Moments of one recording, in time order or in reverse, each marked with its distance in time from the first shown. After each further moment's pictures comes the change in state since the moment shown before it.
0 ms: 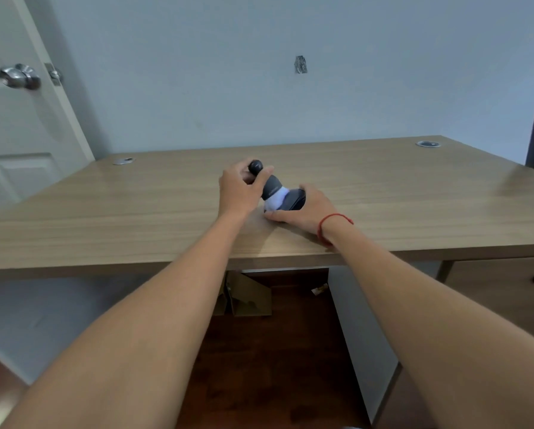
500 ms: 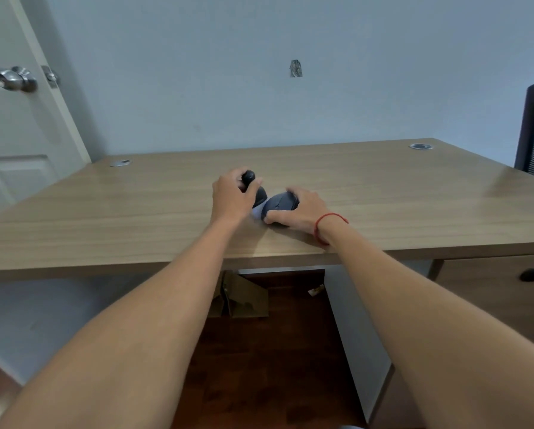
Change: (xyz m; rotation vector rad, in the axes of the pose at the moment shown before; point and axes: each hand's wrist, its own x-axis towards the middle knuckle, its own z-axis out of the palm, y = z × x) left_hand -0.002 -0.010 -0.006 0.168 -0.001 0.029; right_hand 0.002 -0.004 -0.003 -0.106 -0.042 -0.061
